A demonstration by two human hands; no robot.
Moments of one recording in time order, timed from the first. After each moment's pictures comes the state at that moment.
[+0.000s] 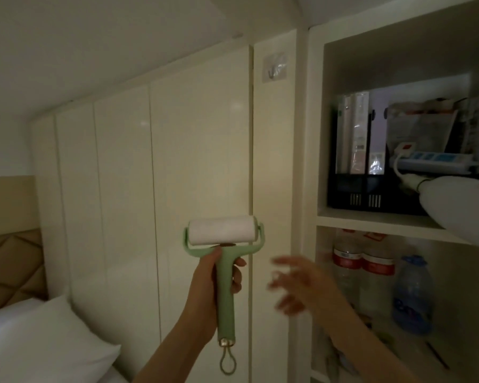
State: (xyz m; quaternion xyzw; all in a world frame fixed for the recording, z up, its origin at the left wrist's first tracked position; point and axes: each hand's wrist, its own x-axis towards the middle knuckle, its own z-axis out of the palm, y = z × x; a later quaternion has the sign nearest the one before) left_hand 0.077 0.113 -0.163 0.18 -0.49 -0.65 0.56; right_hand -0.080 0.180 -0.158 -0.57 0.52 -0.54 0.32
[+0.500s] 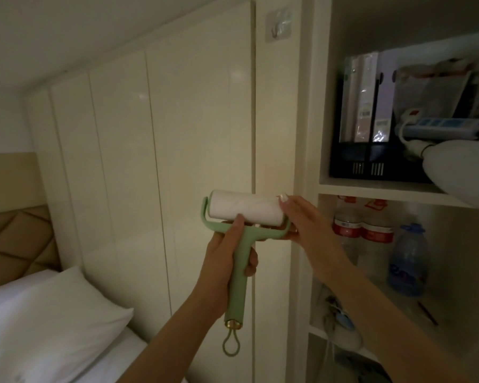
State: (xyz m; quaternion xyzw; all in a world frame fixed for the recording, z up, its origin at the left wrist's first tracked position) left_hand 0.080 0.156 -0.165 0.22 -0.56 -0.60 0.54; right_hand -0.064 0.177 -0.142 -0.58 0.38 -0.67 0.25
